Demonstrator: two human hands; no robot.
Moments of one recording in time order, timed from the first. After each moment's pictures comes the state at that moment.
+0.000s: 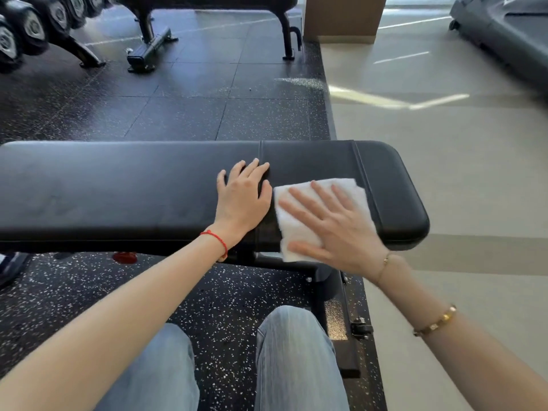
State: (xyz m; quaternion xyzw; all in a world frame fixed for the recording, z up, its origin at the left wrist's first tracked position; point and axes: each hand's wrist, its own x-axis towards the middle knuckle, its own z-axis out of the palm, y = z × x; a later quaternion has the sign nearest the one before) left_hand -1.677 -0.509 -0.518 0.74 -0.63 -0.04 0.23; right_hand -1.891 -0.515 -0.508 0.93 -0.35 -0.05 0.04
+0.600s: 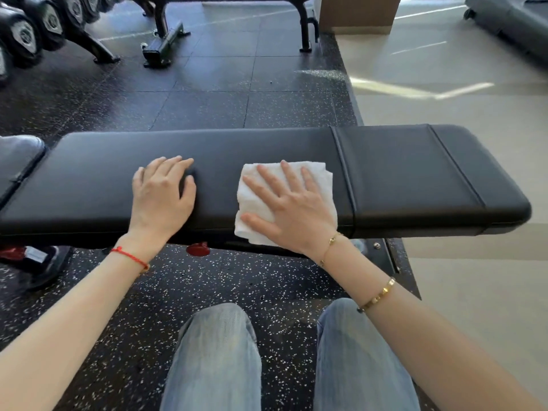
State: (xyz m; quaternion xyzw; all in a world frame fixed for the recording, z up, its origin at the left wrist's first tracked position) left_hand -1.423 -0.413 -0.523 0.78 -0.59 0.08 0.21; right_hand -1.662 -0.463 -0.522 0.91 -0.41 0.03 0.02
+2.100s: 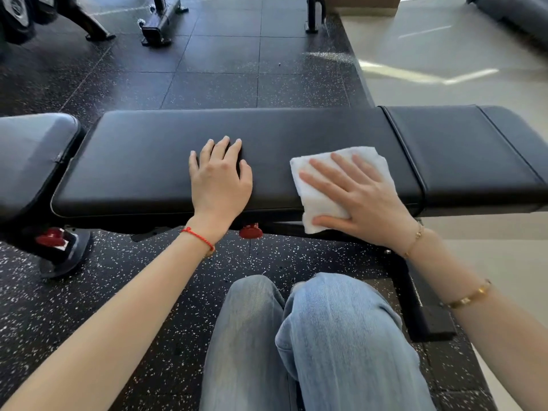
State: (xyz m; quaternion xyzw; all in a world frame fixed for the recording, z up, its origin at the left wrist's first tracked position) left_hand -1.401 -0.407 -0.533 0.78 -0.58 0.02 0.23; right_hand -1.665 -0.445 -0.524 0.94 -0.33 0.05 0.11
